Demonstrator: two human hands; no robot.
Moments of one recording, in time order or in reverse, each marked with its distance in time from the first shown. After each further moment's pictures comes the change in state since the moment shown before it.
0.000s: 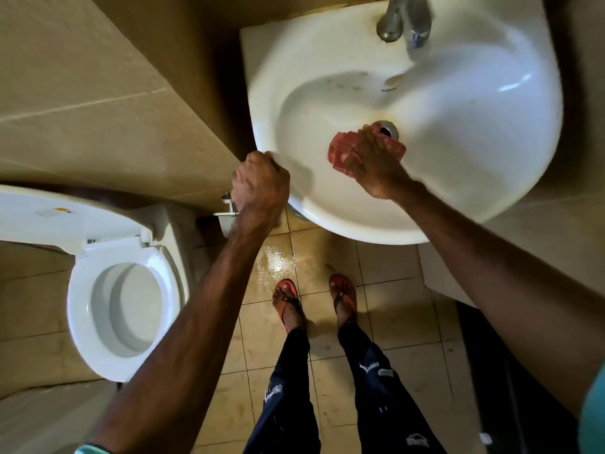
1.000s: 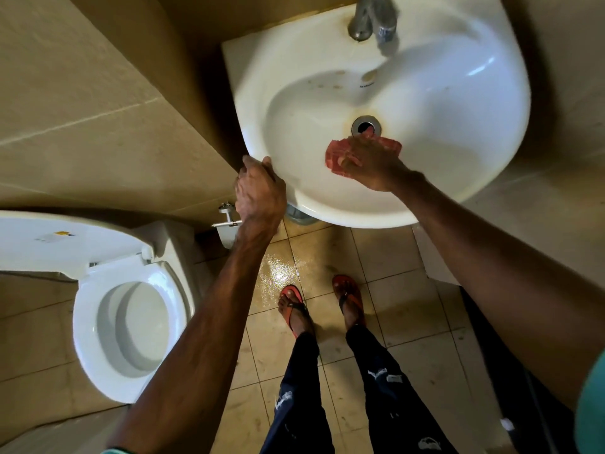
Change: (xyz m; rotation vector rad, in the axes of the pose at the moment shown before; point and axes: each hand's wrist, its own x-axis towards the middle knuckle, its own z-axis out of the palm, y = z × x) left_hand -0.001 -0.022 0.026 -0.091 -0.003 0.157; right_hand -0.020 0.012 -0.013 0.006 -0.067 -0.037
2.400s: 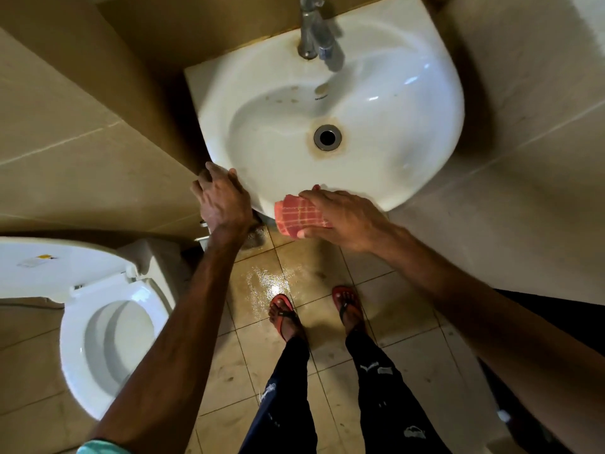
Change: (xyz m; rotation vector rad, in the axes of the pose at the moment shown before) left_hand 0.001 -0.011 0.009 0.165 0.105 0.064; right_hand -0.130 -0.044 0.009 -0.167 0.146 -0.267
